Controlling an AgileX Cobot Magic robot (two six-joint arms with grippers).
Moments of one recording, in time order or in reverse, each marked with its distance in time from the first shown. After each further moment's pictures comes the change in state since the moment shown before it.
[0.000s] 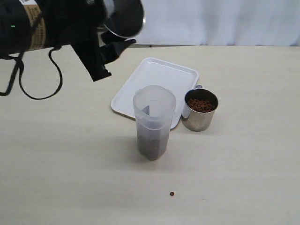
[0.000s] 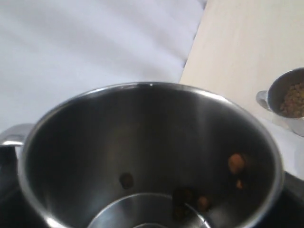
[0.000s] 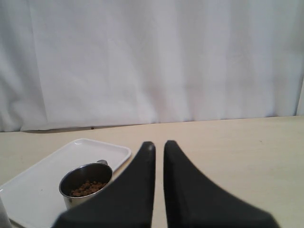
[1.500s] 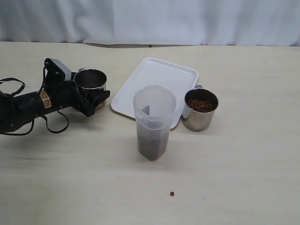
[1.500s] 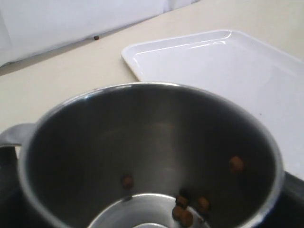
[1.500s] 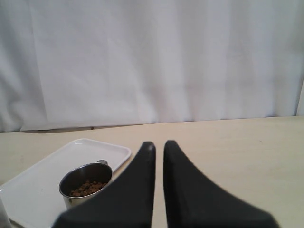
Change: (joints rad) left arm 0.554 0.951 -0.016 -0.415 -1.014 0.190; right arm 0.000 0.000 0.000 0.000 0.000 0.000
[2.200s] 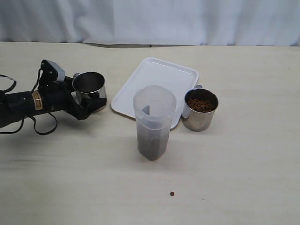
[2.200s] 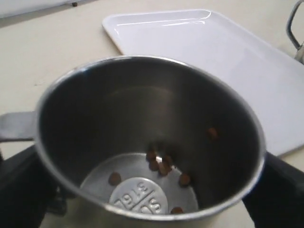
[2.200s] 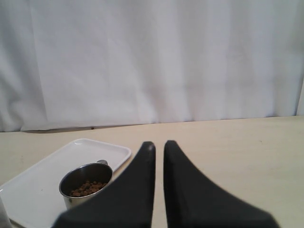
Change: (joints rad) left arm 0.067 -0.030 -0.002 0.227 0.058 -0.221; right arm 0.000 0.000 0.000 0.000 0.000 0.000
